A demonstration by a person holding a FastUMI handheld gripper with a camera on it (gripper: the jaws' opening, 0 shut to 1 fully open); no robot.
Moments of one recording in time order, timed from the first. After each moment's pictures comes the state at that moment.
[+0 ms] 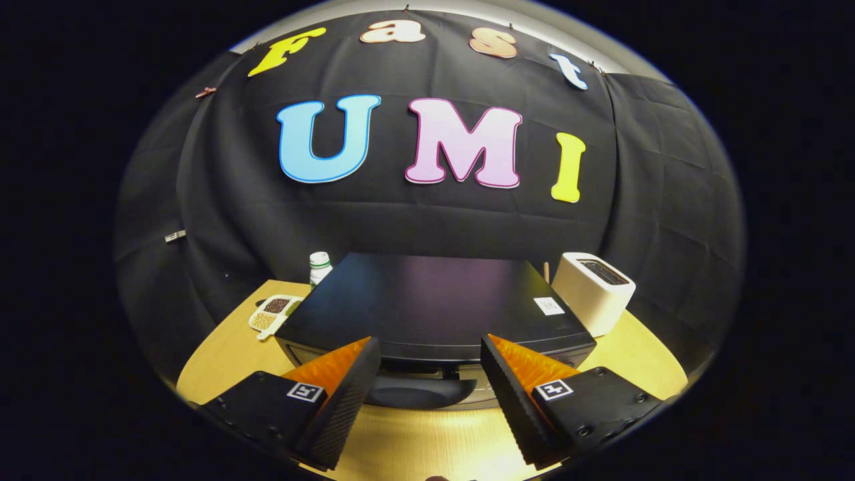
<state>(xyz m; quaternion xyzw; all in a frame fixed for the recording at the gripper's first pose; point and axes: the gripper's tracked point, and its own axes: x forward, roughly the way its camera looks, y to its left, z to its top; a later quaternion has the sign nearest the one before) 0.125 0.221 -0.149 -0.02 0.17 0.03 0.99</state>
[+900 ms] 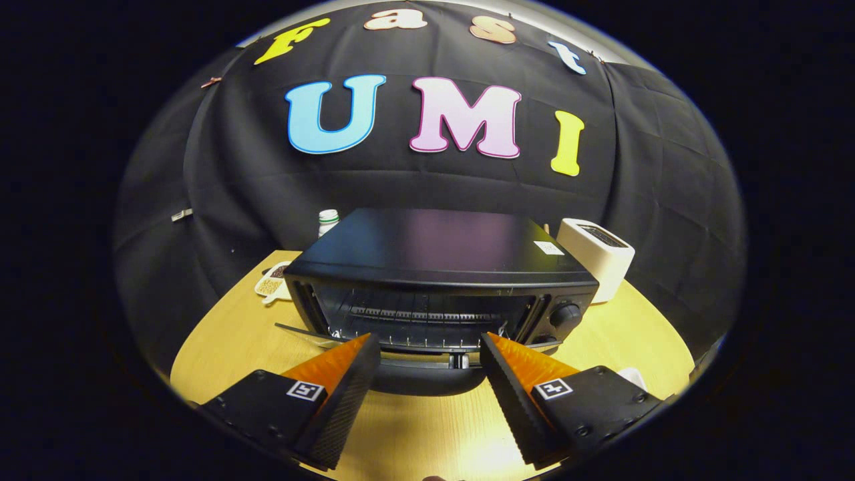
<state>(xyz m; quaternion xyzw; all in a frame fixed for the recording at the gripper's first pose) 0.058 0.218 -0.197 -0.01 0.20 0.04 0.98</state>
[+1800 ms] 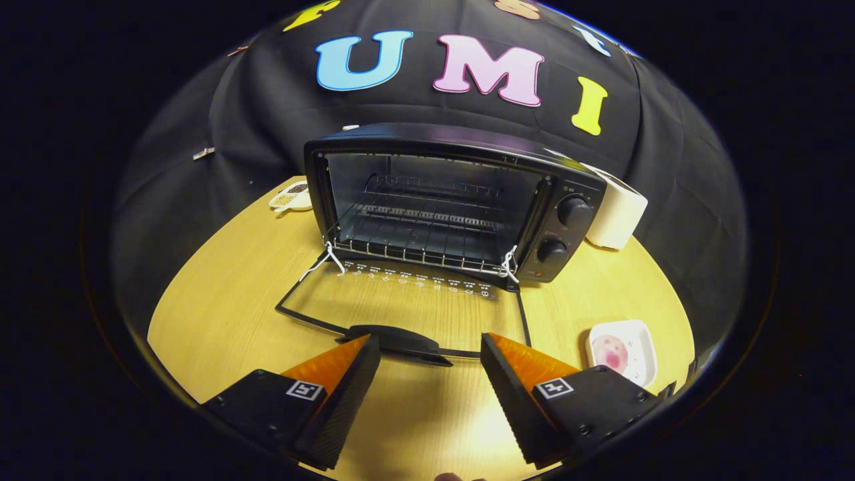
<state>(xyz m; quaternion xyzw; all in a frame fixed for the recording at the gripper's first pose) -0.012 0.187 -0.282 -0.06 0.31 0.09 0.94</state>
